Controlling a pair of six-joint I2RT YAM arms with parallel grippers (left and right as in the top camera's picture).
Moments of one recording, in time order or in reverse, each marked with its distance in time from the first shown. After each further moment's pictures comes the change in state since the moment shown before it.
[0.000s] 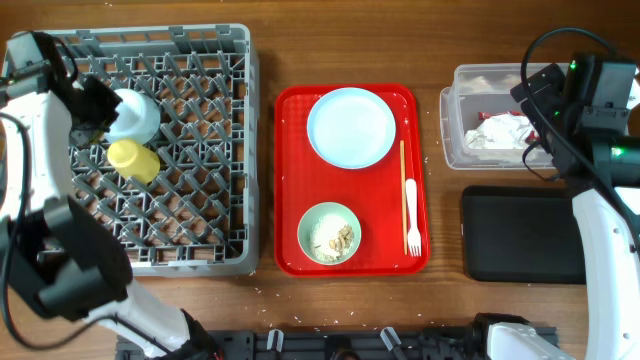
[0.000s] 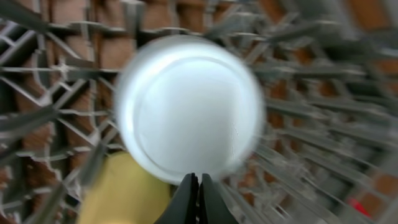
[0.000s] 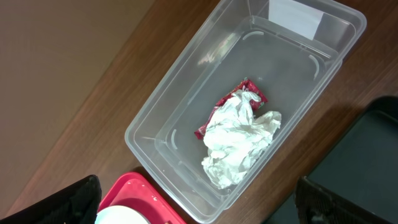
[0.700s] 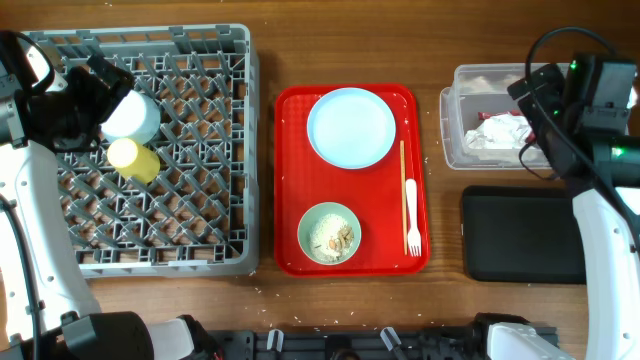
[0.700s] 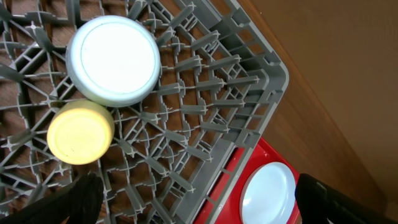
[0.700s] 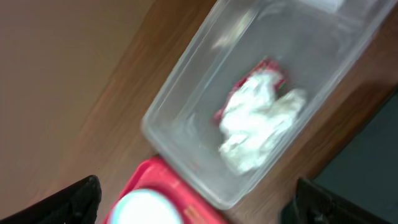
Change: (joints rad) left arm -0.014 -0.322 0.003 -0.141 0.157 -0.011; right arm -0.001 0.000 0.000 0.000 -0.118 0.087
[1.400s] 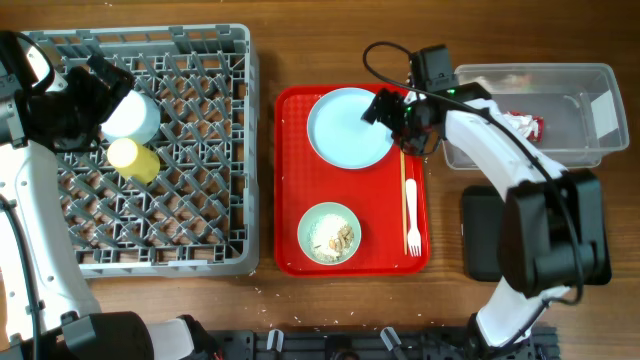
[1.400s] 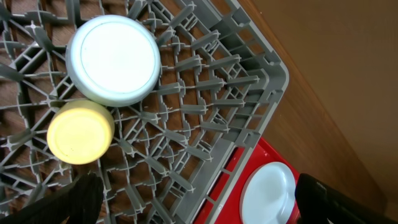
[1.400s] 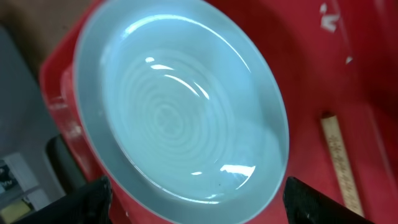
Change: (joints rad) left arm 0.000 0.000 0.000 -0.001 0.001 0.000; right arm 0.332 0.622 0.000 0.269 -0.461 -0.121
